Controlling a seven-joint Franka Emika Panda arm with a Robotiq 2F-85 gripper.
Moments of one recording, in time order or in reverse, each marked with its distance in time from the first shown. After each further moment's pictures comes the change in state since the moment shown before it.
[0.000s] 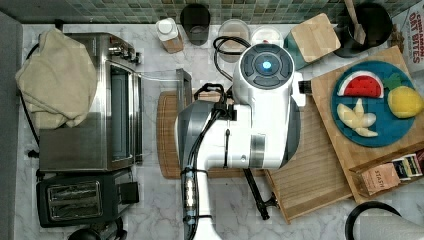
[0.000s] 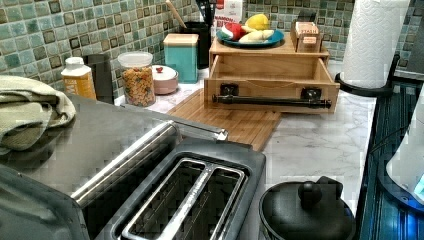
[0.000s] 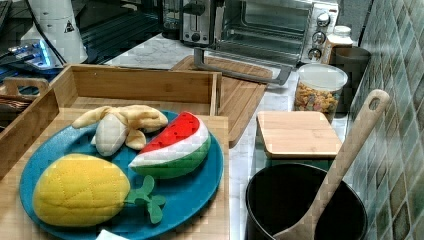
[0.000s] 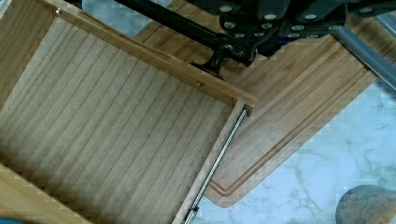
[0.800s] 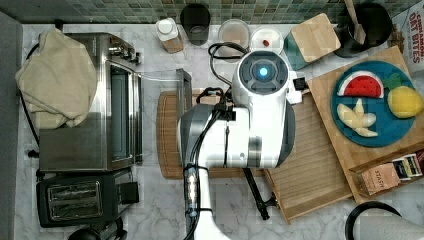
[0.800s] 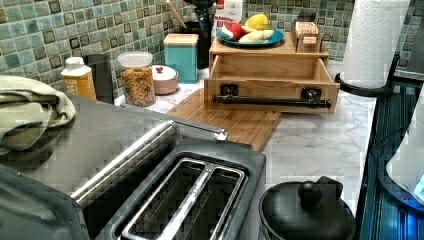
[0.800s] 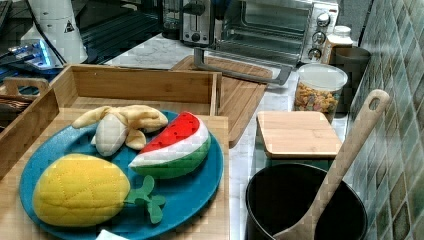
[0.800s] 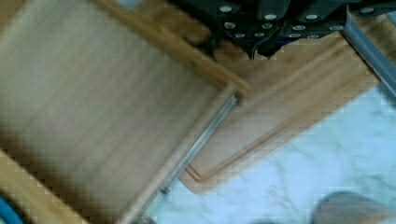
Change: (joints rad) arm -0.001 0.002 0.000 -0.097 -0.001 0.167 -0.160
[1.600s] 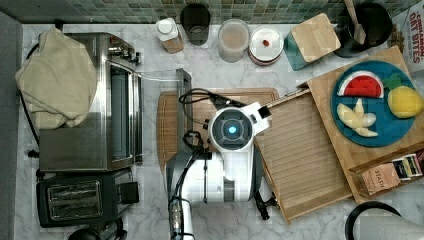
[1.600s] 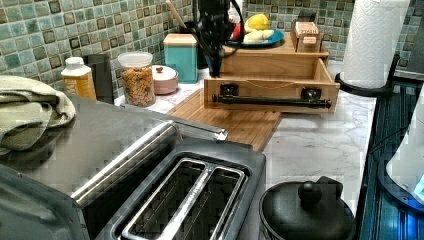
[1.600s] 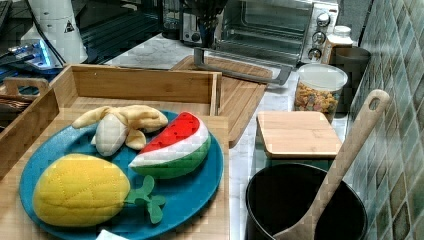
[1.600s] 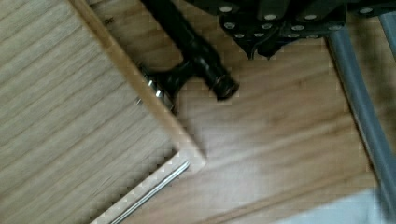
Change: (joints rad) arm 0.043 -0.111 0.049 -0.392 0.041 0.290 -0.180
